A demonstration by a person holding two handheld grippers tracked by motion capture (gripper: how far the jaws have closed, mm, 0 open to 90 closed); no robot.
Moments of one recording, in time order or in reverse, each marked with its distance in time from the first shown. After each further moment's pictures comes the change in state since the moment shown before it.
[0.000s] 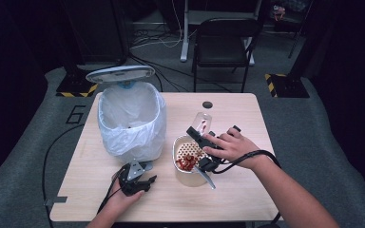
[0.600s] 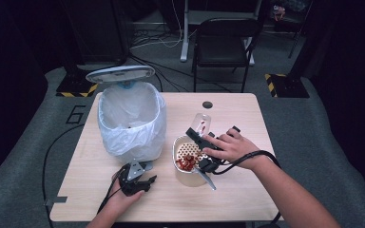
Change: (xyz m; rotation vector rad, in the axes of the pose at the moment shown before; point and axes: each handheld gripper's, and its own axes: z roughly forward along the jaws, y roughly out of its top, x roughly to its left) left arm 0.000 0.000 0.000 0.000 0.002 0.001; right arm 0.000 0.002 -0.001 -0.014 -0.011 -0.016
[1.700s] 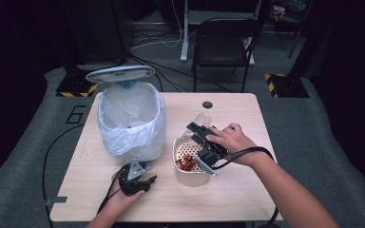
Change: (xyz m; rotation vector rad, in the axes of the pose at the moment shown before) left arm 0.000 0.000 0.000 0.001 0.000 0.001; right arm -0.024 -0.021 0.005 -0.074 0.088 0.407
